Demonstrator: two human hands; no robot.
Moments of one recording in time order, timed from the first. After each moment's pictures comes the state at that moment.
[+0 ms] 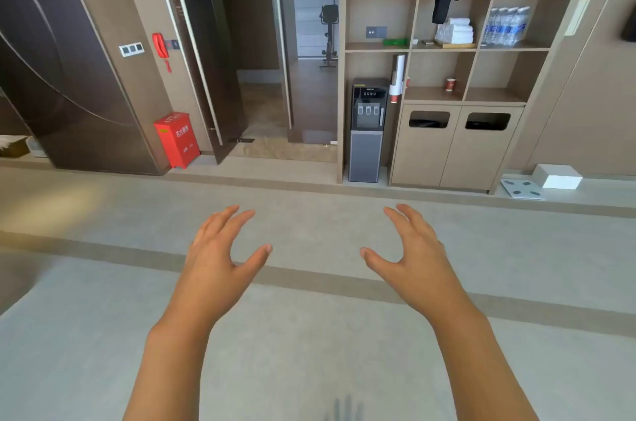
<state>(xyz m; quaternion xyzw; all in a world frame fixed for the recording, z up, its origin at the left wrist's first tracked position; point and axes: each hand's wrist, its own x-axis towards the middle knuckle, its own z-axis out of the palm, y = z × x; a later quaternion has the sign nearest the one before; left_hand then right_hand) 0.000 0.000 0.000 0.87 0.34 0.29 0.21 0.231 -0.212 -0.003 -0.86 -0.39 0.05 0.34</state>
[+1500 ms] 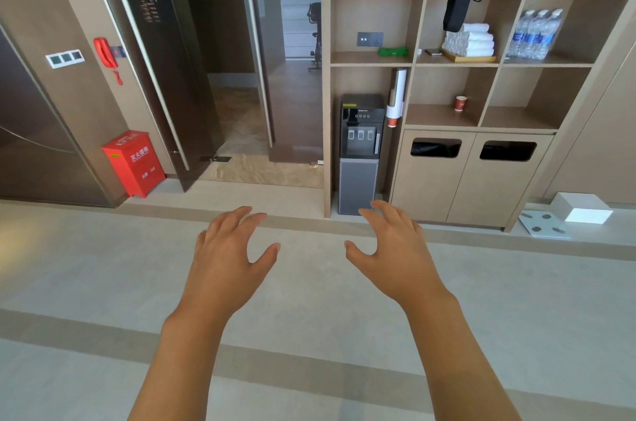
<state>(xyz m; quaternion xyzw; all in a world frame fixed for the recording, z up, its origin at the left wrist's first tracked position) 0.454 0.326 0.006 0.90 0.34 0.24 0.12 0.667 0.148 -0.004 -0.86 -0.43 -0.02 0.25</state>
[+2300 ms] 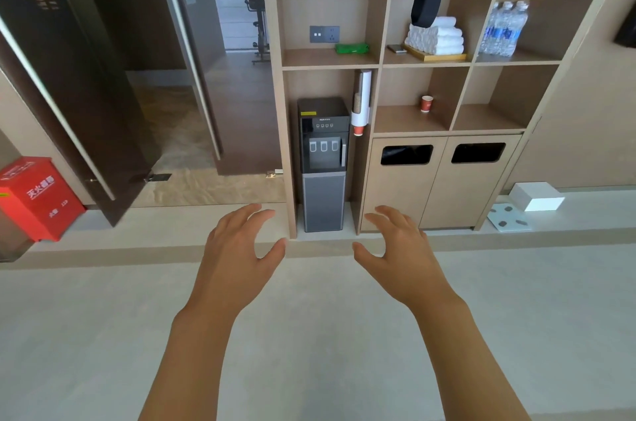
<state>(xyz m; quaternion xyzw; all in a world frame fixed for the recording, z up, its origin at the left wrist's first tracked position) 0.723 0.552 -0.006 0.92 0.25 0.23 0.21 0.885 0.333 -0.004 -0.91 -0.33 0.00 0.26</state>
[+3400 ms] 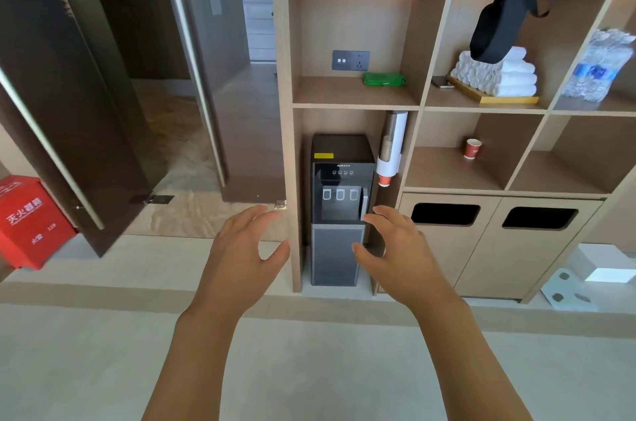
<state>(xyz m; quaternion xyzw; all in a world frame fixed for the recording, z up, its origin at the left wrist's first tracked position) 1.038 0.765 0.003 0.90 0.27 0.26 0.23 1.233 0.573 -0.016 -0.88 -0.39 -0.01 0.28</state>
